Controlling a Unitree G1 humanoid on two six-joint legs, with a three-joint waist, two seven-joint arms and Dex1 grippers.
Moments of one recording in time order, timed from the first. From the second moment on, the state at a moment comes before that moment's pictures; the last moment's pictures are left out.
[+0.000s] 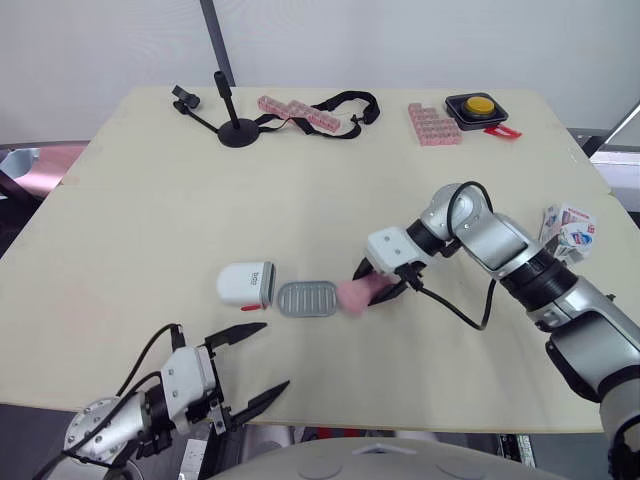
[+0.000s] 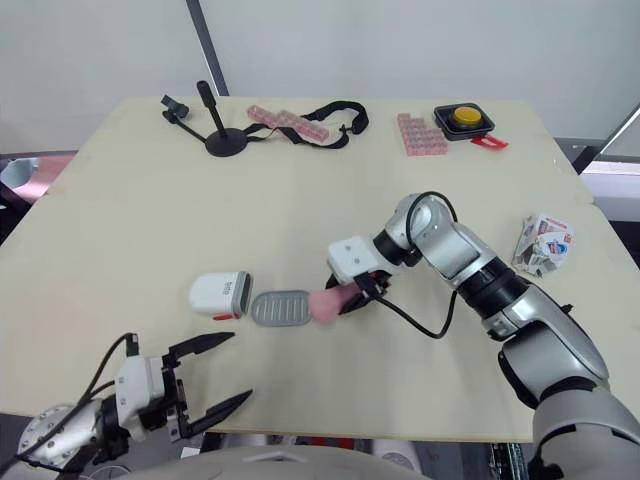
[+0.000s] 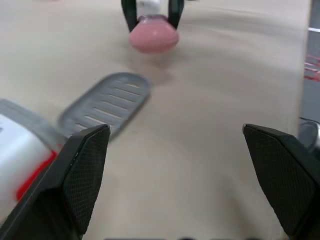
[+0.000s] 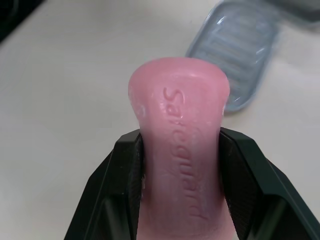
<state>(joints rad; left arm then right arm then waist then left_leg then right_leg) 0.57 0.58 0.02 -0.38 -0.40 -0.27 -0.94 -0.79 -0.59 0.58 0.03 0.11 0.23 1.52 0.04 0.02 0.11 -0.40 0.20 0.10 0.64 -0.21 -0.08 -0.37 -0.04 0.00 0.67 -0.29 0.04</state>
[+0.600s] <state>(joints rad) 0.50 0.56 0.02 -0.28 -0.40 -0.26 -0.96 -0.78 -0.34 0.68 -0.29 0.13 0.98 1.05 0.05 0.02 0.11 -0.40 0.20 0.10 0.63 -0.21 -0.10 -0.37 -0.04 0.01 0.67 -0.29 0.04</state>
